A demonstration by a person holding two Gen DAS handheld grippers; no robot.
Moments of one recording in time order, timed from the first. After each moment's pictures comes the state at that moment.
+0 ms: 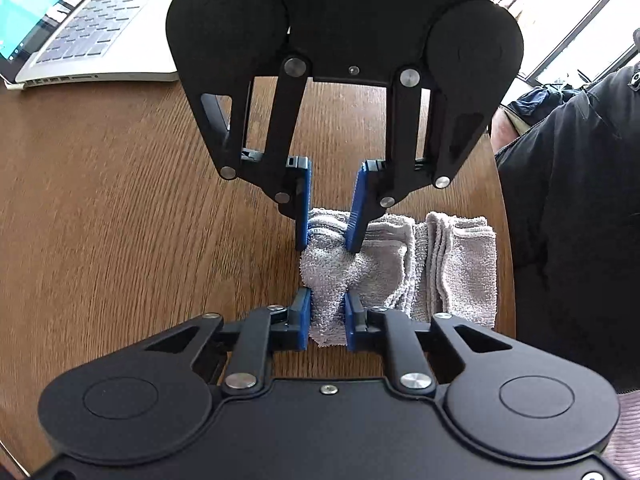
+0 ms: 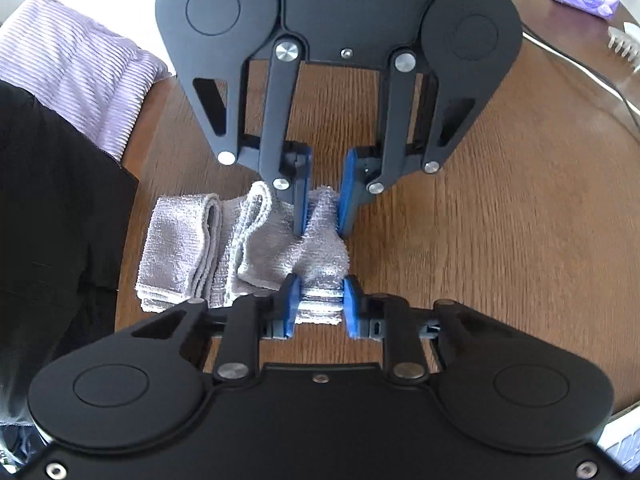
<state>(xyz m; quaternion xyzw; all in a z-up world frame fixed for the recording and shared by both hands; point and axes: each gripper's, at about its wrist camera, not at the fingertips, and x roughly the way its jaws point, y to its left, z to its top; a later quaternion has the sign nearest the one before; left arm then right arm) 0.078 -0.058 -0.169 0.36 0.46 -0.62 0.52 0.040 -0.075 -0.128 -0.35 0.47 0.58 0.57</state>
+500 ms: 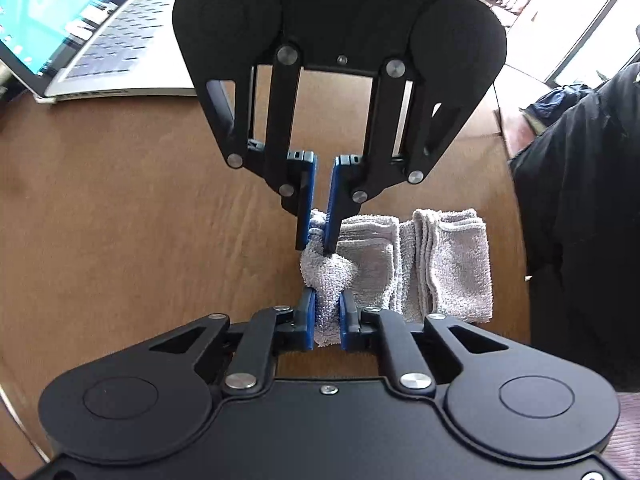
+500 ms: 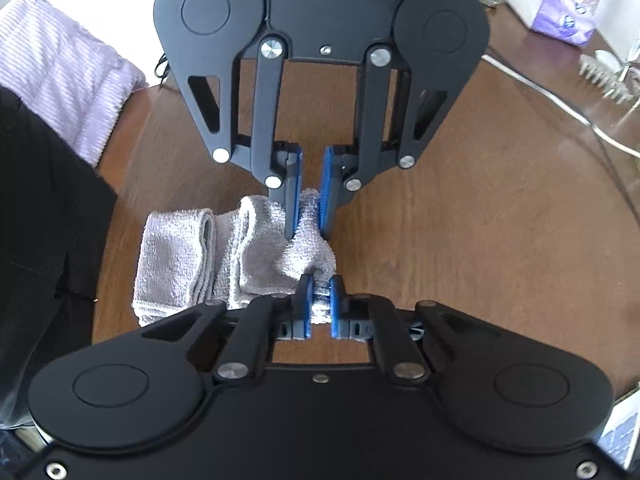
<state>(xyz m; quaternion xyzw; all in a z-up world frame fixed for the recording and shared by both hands) 0.082 -0.048 -0.158 0.38 0.43 -0.60 0.56 0.033 -0.094 -0.113 -0.36 0.43 0.56 0.61</state>
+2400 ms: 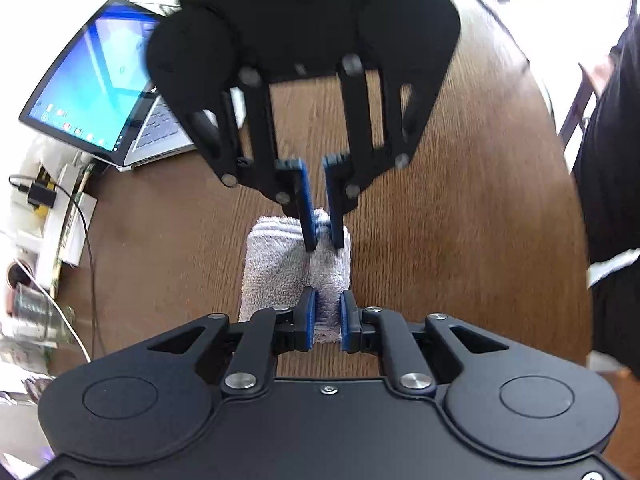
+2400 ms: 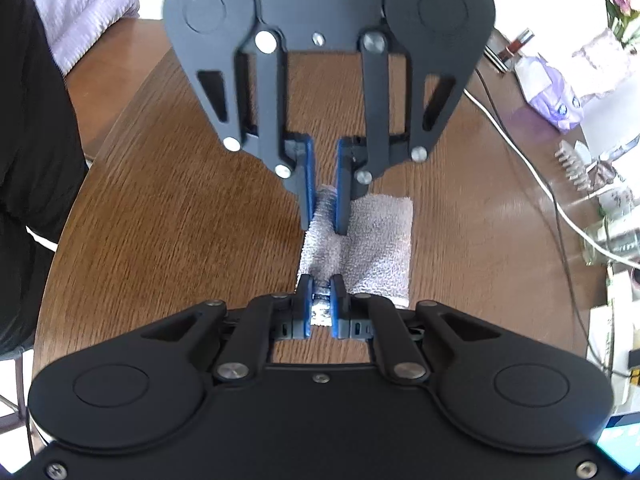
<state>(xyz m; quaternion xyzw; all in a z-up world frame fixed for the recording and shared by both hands) -0.049 -0.029 -0.113 0.47 0.29 -0.50 0.67 -0.040 -0.076 -0.112 -0.49 0.31 0.52 0.62</state>
